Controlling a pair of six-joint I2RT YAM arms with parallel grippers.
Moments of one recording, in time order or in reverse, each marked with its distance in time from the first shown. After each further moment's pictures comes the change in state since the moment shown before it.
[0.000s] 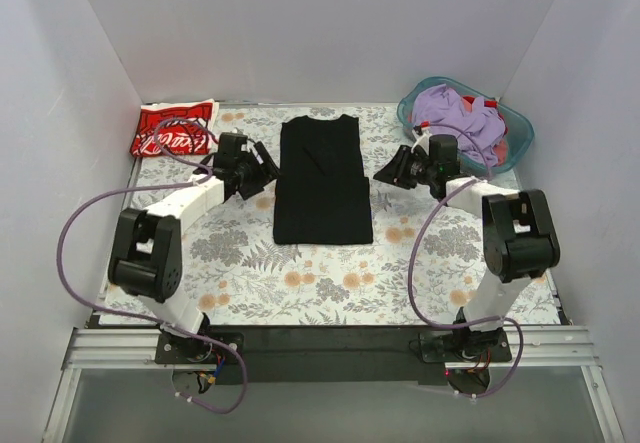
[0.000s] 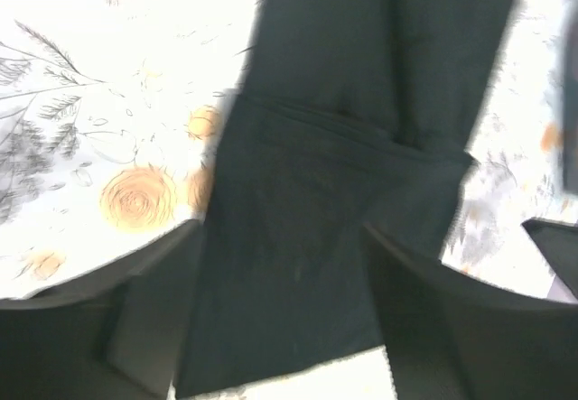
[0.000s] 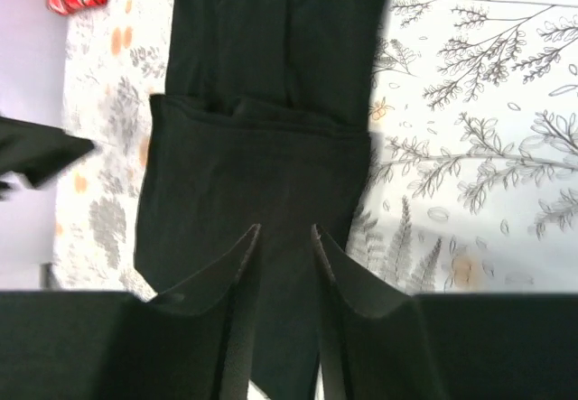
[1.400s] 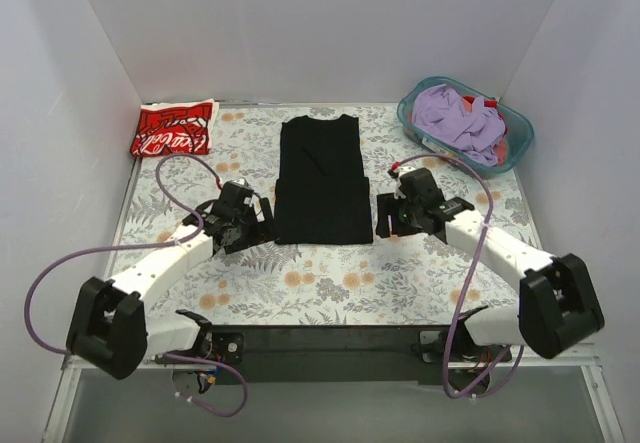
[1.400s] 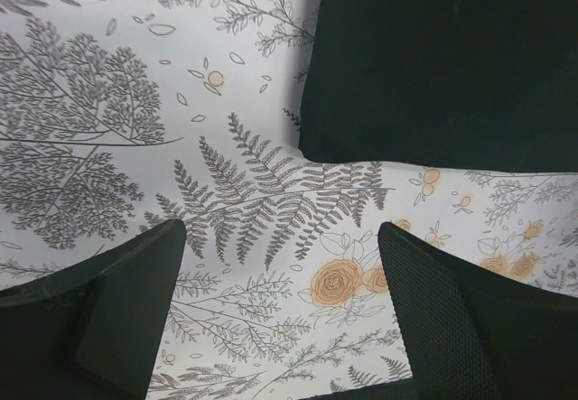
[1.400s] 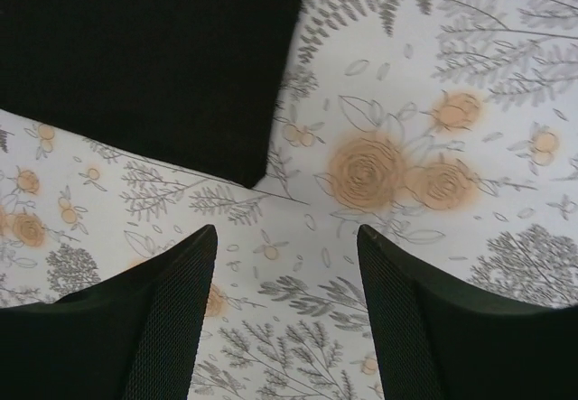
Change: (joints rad) left arm -0.169 -0.532 -0.351 -0.335 -0.171 0.133; right arm 0.307 -0.547 -0.183 -0.696 0.535 -0.317
